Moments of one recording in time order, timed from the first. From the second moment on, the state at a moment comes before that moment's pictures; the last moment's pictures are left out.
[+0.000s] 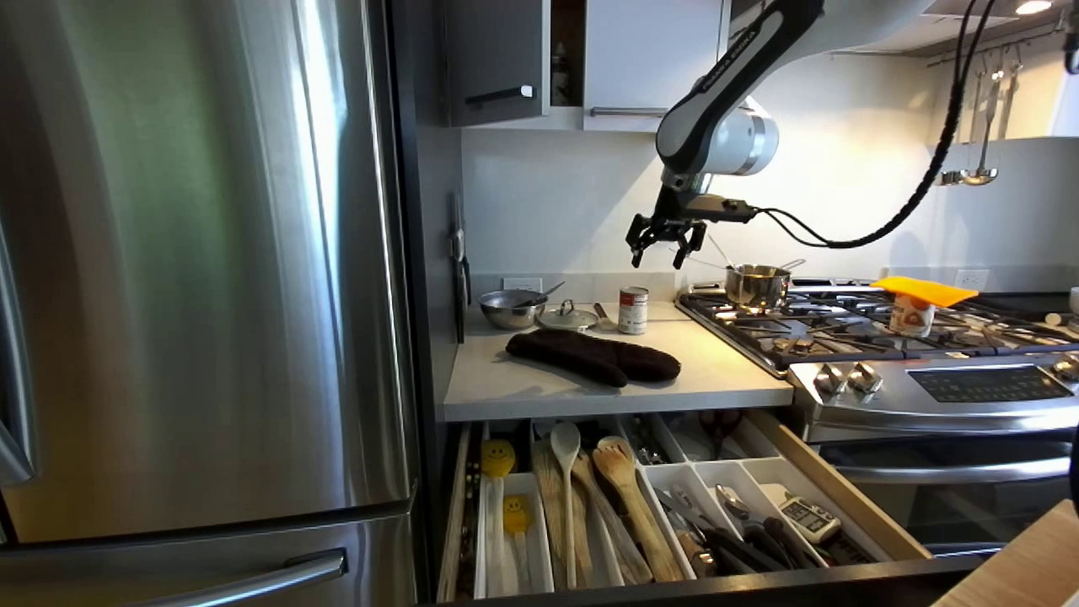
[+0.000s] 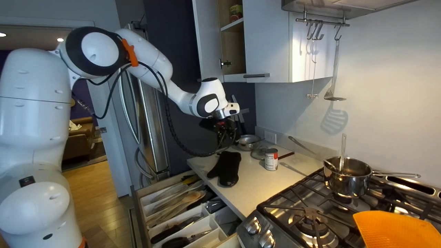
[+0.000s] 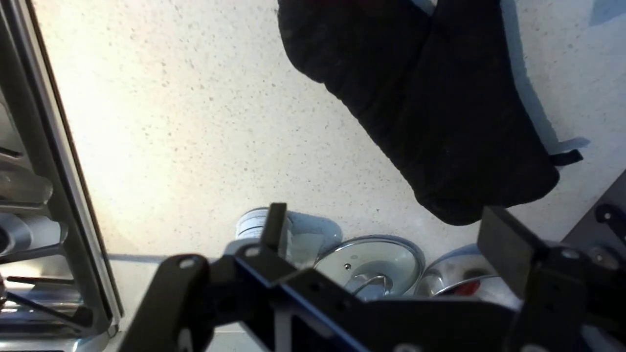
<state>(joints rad) -0.03 0.27 -0.02 -1.99 0.06 2.63 0.09</state>
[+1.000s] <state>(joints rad) -0.01 0.88 -0.15 -1.30 0.06 2.62 0.29</state>
